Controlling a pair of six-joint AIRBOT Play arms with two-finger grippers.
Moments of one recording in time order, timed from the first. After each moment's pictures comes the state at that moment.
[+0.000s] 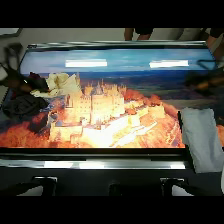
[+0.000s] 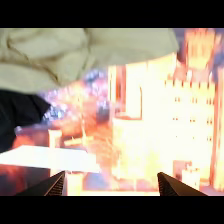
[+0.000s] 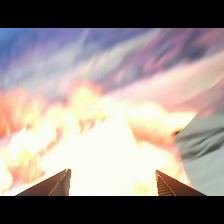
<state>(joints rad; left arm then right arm) -0.04 -1.32 1.52 1.62 -1.34 -1.66 -0.14 -1.35 1.59 -1.47 1.35 1.81</state>
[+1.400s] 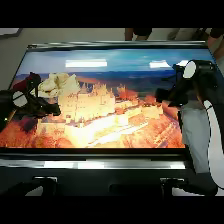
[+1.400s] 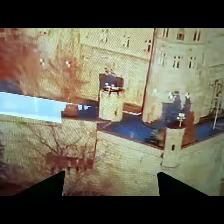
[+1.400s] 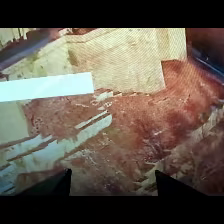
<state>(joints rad) -0.08 -1.19 1.12 1.54 -1.21 -1.77 0.05 -1.47 1.57 -1.49 1.51 1.81</state>
